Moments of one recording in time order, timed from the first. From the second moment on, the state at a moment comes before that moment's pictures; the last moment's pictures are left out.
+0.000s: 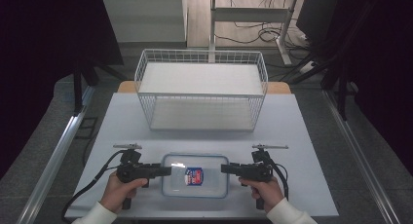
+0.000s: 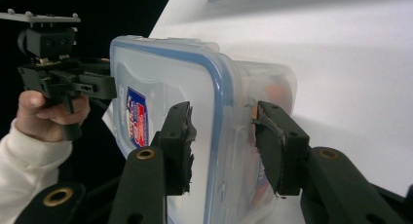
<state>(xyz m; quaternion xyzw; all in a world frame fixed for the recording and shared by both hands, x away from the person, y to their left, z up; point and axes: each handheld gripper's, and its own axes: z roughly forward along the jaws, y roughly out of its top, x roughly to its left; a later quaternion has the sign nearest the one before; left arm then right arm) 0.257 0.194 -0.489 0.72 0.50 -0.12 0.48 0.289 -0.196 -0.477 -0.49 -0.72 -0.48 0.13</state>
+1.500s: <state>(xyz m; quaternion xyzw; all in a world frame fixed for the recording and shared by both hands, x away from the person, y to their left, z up) 0.366 0.199 -0.479 0.70 0.51 -0.09 0.50 0.403 -0.185 -0.456 -0.47 -0.73 -0.48 0.08</state>
